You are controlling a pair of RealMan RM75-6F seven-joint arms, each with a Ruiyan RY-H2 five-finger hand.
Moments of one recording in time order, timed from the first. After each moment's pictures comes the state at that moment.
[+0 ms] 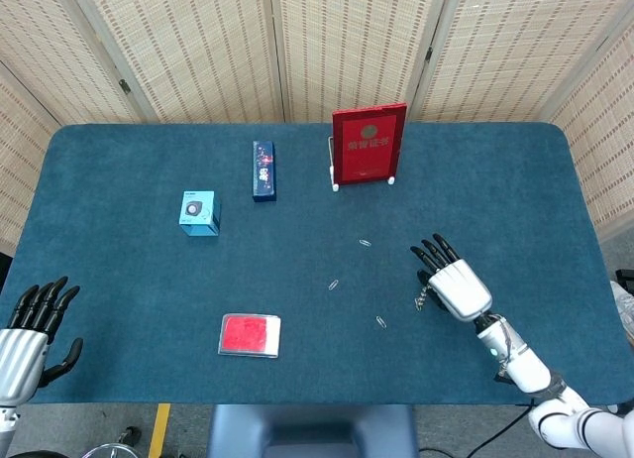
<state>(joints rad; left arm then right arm) -0.08 -1.13 0.02 -1.52 1.67 1.60 -0.05 0.52 -1.53 -0.05 -1.03 -1.64 1.28 -0.05</state>
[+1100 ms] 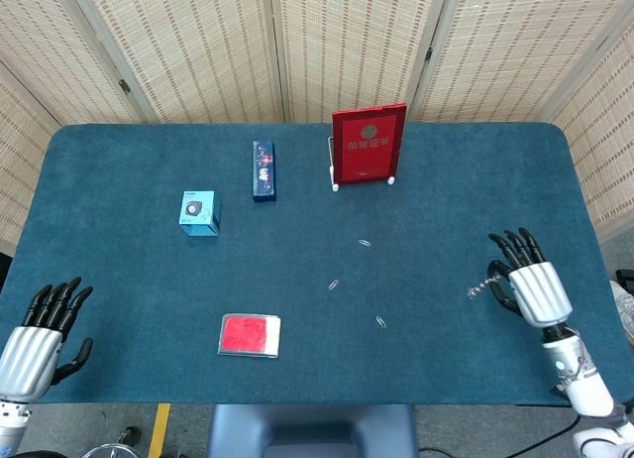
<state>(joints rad) -0.10 -1.14 0.02 -1.53 1.67 1.56 0.02 0.32 -1.48 0.00 -0.89 -1.58 1.50 0.22</state>
